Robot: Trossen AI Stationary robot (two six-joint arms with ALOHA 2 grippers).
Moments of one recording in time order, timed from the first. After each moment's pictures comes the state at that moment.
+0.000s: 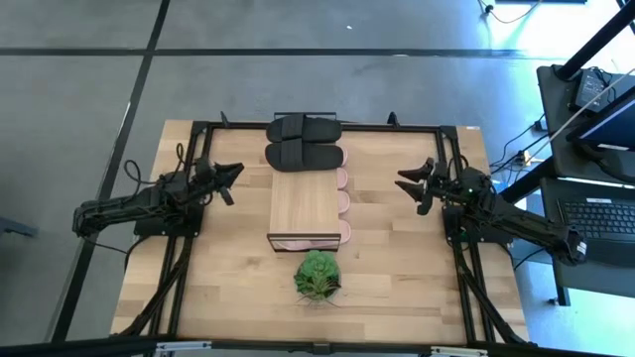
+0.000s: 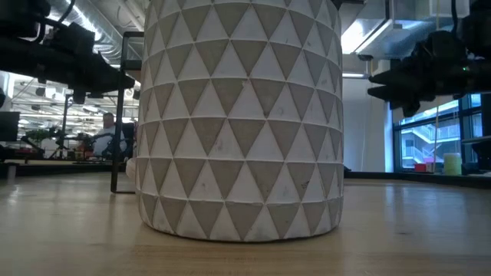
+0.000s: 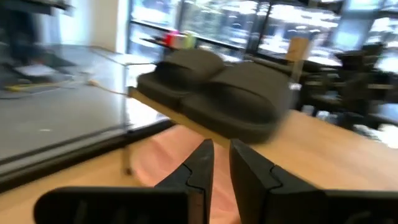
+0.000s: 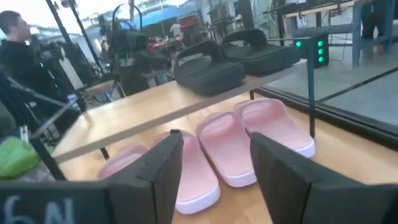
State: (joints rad) left arm 0.21 0.00 0.06 -0.08 -0.41 -0.26; right arm -0.48 0.15 0.01 0.15 -0.21 0.28
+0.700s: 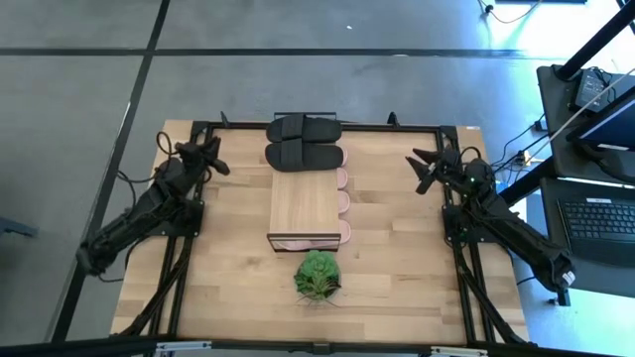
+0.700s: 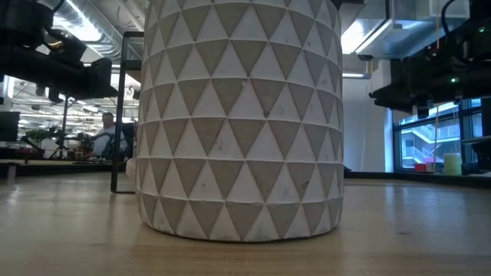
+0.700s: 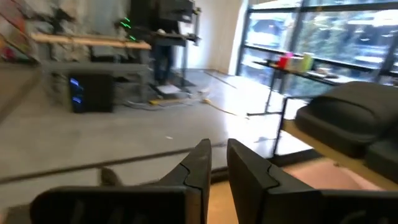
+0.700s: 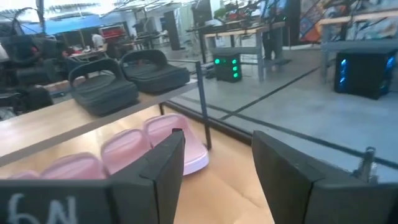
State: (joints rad) left arm 0.72 0.00 0.06 -0.07 -0.43 -0.14; right arm -0.86 0.15 0.01 0.15 -0.24 0.16
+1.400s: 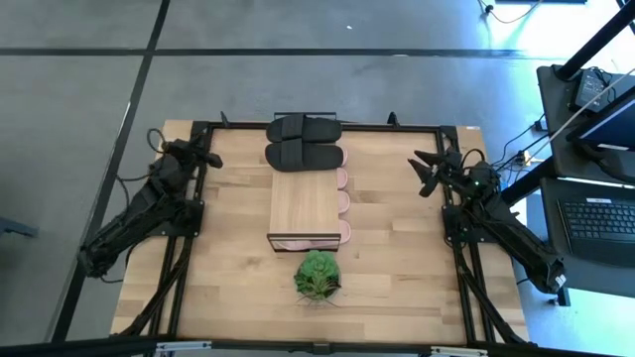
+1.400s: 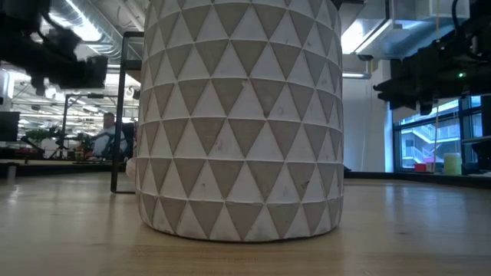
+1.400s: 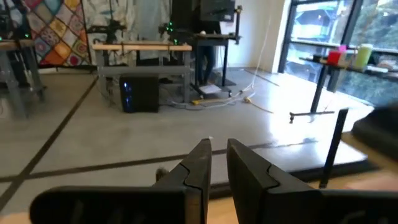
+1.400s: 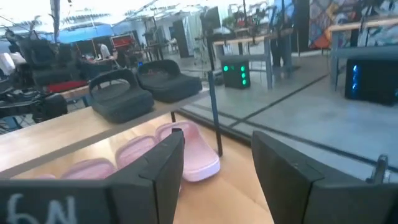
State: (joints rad) left arm 0.76 0.00 0.14 -0.19 -0.57 -0.10; right arm -0.85 0.00 0.02 0.03 -0.26 0.20
